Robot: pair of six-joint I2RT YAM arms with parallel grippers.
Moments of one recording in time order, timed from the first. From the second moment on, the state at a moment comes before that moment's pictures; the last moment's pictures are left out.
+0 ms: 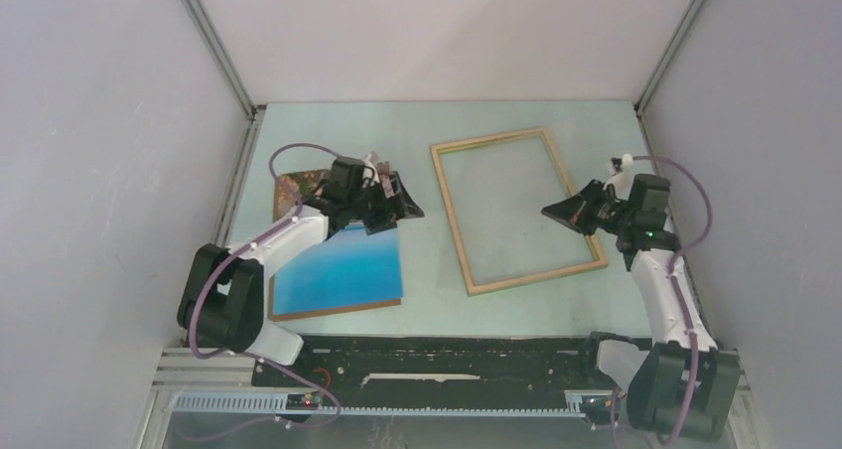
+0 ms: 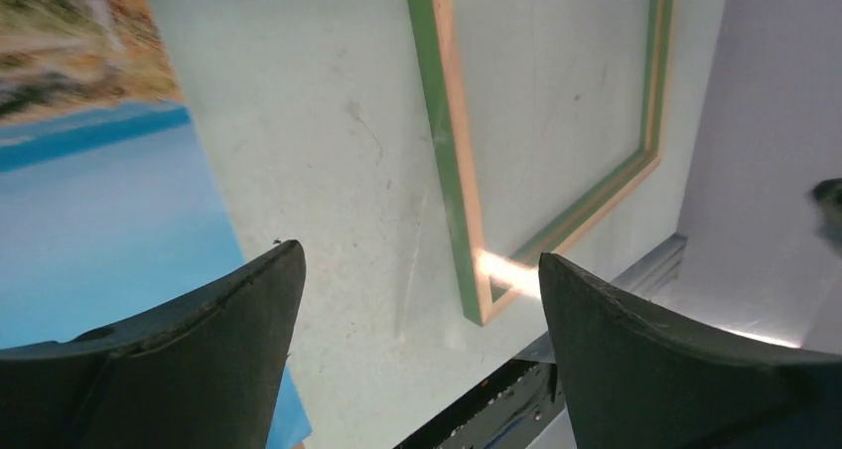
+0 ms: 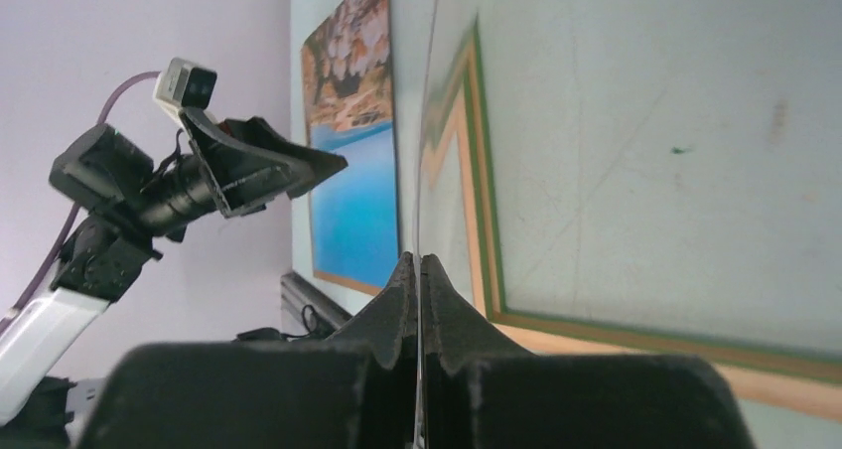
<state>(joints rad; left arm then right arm) -0.35 1.46 0.89 -0.19 0.41 -0.70 -0.17 1.07 0.68 -0.21 -0.83 0.66</state>
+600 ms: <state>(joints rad) -0.68 1.90 1.34 -0.39 0.09 -0.81 -0.28 0.90 1.16 -0.81 -0.68 0.44</state>
